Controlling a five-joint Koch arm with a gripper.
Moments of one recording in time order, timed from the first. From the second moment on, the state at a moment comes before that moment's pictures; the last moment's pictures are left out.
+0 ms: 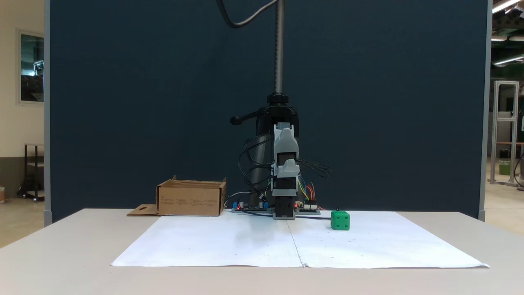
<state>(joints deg) 1.0 129.3 175.3 -92.2 5.5</state>
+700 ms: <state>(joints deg) 9.0 129.3 159.3 -36.2 3.6</state>
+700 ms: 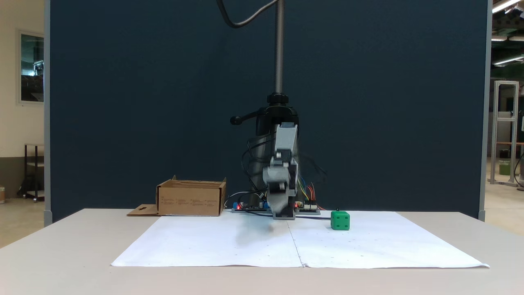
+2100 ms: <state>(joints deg) -51.2 107.5 118.1 49.2 45.4</state>
